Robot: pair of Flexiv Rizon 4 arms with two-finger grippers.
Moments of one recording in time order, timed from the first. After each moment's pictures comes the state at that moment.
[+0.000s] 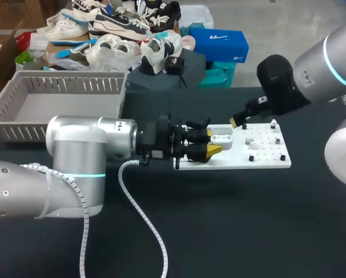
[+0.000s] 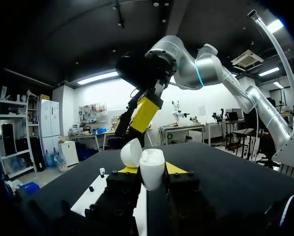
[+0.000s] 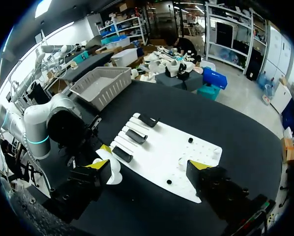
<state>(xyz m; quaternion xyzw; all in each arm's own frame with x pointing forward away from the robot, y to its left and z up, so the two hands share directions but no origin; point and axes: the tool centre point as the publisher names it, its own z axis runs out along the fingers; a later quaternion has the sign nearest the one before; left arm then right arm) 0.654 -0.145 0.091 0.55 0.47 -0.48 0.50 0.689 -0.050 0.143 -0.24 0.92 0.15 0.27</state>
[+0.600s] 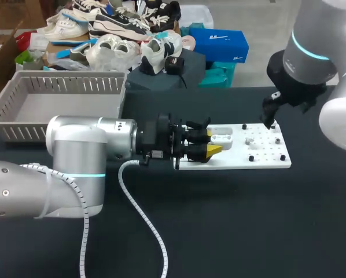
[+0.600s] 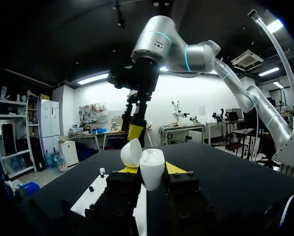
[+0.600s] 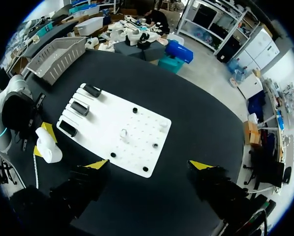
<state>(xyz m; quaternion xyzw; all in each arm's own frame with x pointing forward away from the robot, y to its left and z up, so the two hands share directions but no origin) 0.654 -0.145 0.091 0.55 0.47 -0.48 0.50 0.703 -0.135 0.127 -0.20 0.96 -0.06 0.16</state>
